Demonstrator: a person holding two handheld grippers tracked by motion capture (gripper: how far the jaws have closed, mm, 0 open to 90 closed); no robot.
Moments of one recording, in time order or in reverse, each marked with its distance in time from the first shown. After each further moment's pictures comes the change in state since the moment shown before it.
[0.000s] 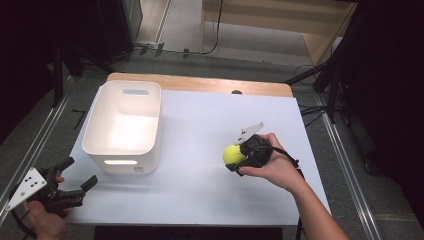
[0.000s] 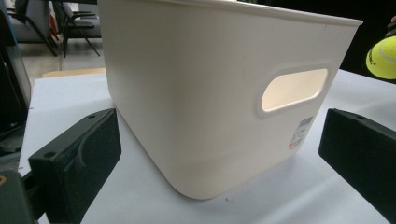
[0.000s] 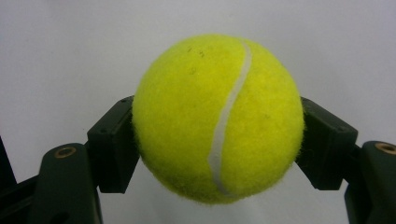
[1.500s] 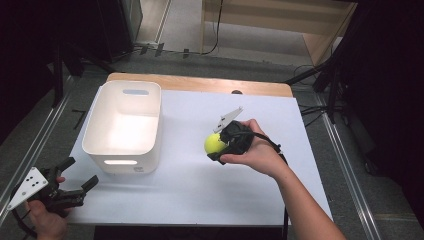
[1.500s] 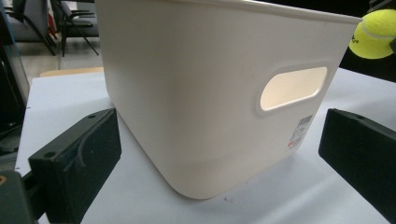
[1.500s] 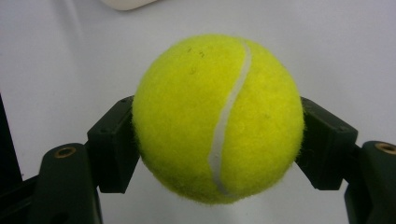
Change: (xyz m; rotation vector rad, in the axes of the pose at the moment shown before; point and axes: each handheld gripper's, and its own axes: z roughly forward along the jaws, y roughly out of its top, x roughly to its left) left arm 0.000 0.000 0.001 0.010 -0.004 0.007; right arm 0.006 0.061 0.003 -0.016 0.031 -0.066
